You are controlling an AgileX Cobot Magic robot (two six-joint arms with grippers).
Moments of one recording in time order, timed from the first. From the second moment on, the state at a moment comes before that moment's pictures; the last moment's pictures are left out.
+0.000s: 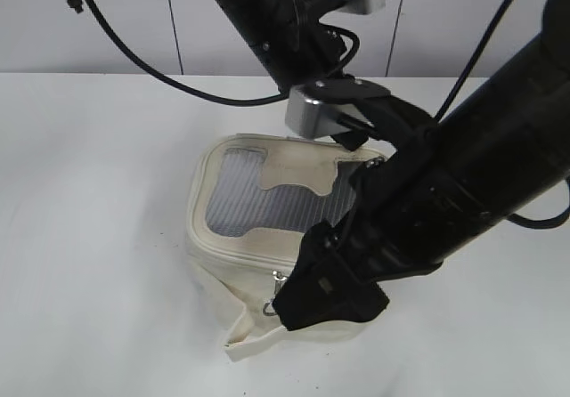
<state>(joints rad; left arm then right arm) -0.65 2.21 -2.01 -0.58 1.24 0.69 0.71 1.48 -0.92 0.67 0.80 -0.49</state>
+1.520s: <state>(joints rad) -0.21 1.30 -1.32 0.05 1.22 0.00 0.13 1.23 -0.92 -0.06 0.96 0.11</state>
